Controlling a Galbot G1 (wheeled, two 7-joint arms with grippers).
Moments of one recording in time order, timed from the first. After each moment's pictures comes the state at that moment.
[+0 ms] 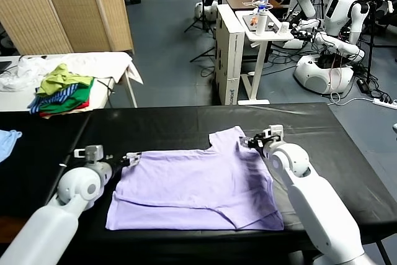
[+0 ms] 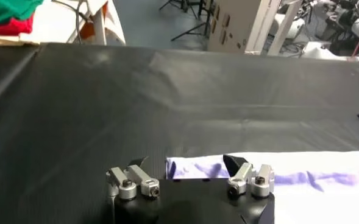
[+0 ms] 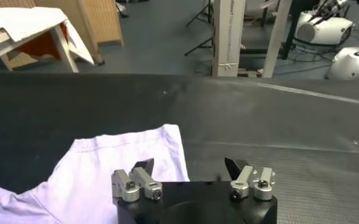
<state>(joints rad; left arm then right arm) 0.99 -0.89 -0.31 -1.75 -1.00 0.70 -0.33 -0.70 1.14 0.15 1.52 0.67 -0.74 0.17</state>
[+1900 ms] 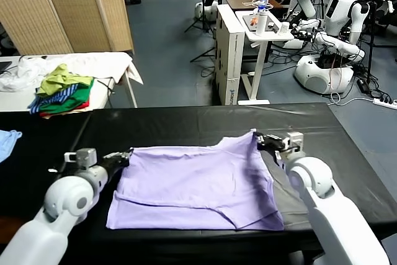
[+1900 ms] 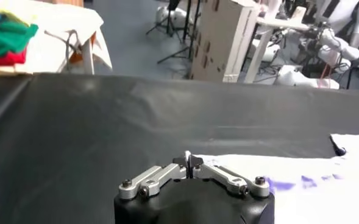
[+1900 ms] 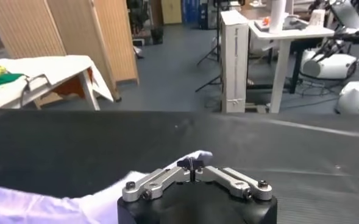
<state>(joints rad) 1.20 -0.88 -0.47 -2.06 -0.92 0.67 -0.30 -1.13 1.00 0.40 2.02 0.69 -0.68 0.14</state>
